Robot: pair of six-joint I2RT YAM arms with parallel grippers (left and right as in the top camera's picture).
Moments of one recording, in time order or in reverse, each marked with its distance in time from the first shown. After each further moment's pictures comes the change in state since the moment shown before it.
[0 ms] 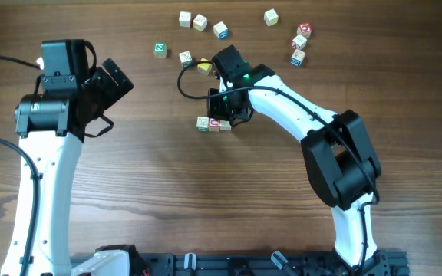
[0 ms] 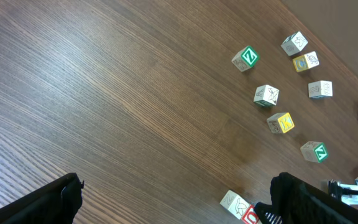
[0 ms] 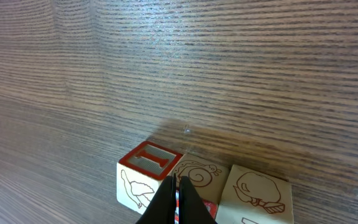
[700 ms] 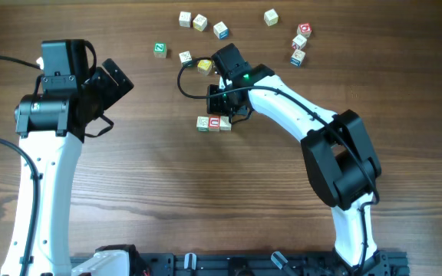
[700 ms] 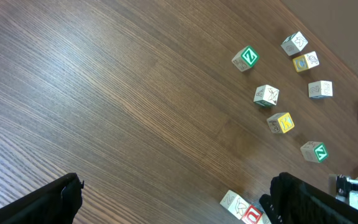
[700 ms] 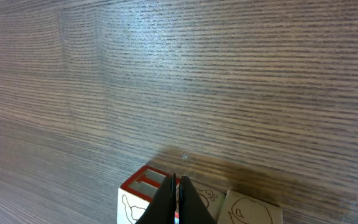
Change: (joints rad) left arm 0.000 0.000 0.000 0.000 0.000 0.000; right arm 0.000 0.000 0.000 0.057 0.055 0.000
